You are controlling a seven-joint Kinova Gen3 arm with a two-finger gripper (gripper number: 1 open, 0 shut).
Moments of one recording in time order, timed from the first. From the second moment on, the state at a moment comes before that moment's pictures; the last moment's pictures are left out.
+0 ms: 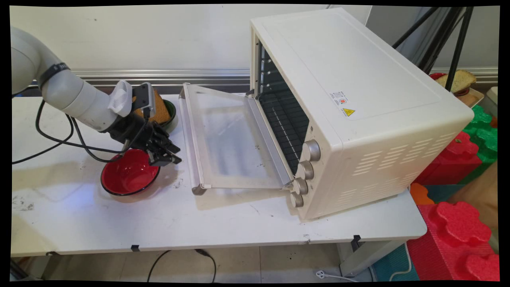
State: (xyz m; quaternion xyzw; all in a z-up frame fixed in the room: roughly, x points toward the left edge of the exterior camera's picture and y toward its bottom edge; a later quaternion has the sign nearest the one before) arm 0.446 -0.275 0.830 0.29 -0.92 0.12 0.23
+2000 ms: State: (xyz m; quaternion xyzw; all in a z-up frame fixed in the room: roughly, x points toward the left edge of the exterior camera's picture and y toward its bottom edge) arm 0.428 -0.286 0.880 0.25 -0.88 0.19 0.35
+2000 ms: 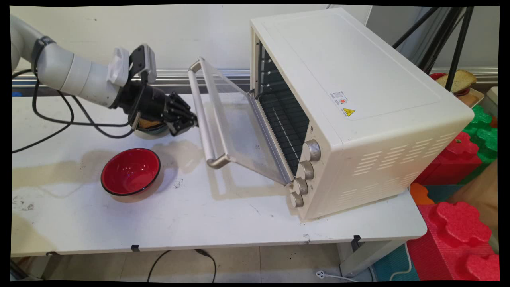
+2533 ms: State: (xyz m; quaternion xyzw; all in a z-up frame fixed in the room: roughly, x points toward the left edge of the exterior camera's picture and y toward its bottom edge) arm 0.406 -0.302 0.909 0.24 -0.87 0.21 0.38
